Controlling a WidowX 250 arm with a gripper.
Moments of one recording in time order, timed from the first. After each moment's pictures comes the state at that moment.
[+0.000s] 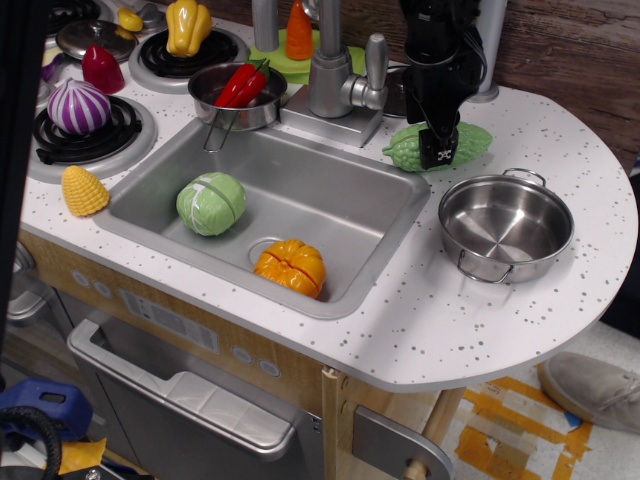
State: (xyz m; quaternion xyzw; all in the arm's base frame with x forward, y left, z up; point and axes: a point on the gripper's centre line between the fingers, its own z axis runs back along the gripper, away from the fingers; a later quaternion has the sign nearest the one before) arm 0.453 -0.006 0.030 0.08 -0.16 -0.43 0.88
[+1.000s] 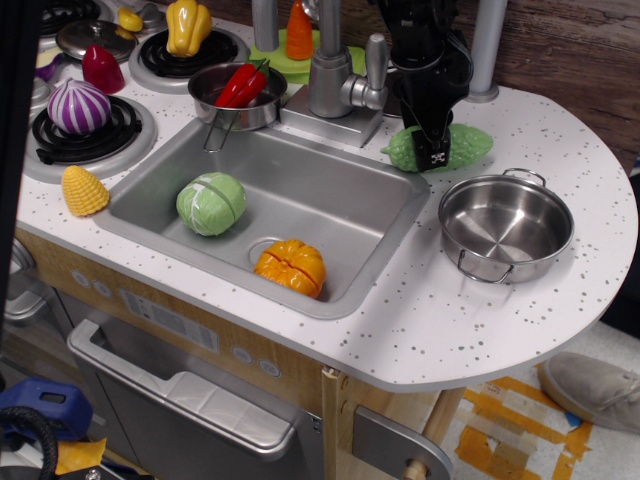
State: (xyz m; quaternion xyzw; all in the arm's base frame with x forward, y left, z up) arm 0.447 0.001 0.031 0.05 -0.14 -0.43 0.89
